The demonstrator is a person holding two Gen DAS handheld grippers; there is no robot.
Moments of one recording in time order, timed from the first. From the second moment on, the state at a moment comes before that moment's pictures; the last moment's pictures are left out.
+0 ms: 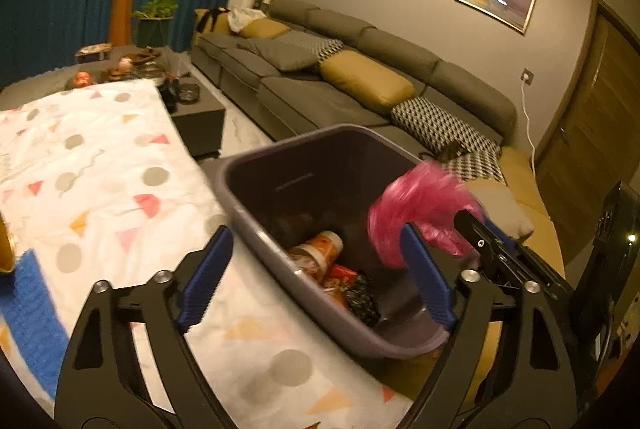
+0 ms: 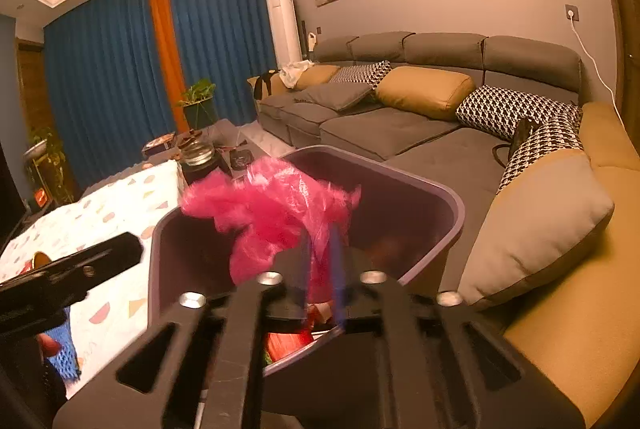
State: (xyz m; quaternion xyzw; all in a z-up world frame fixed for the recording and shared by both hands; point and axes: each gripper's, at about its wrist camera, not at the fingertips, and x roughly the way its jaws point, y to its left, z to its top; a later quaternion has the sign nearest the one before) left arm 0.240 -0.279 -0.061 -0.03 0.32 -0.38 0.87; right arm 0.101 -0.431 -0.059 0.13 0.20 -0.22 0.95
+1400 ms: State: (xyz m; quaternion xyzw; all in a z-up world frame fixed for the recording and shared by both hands) left arm 0.180 0.070 -0.045 -0.10 0.26 -0.05 0.96; right arm 0.167 -0.170 -0.097 0.02 0.35 0.02 0.94
